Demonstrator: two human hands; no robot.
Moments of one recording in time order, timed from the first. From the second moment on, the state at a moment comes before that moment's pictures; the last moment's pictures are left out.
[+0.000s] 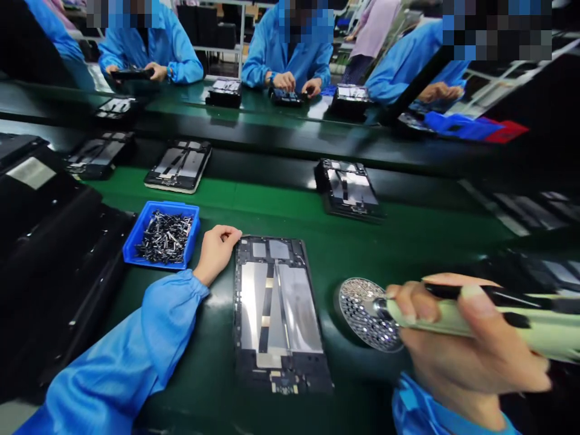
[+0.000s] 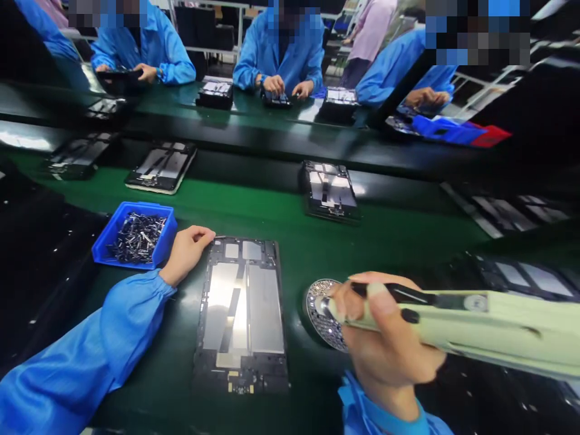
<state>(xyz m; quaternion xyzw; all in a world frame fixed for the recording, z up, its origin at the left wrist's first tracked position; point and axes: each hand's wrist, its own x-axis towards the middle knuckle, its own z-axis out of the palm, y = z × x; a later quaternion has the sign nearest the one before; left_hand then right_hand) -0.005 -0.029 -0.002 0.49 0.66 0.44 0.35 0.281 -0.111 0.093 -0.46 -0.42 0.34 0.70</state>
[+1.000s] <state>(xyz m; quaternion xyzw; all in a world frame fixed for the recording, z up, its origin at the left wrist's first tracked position) -0.004 -0.027 -0.007 0.55 0.63 0.40 0.38 0.087 0.004 0.058 -0.40 -0.48 0.47 0.63</state>
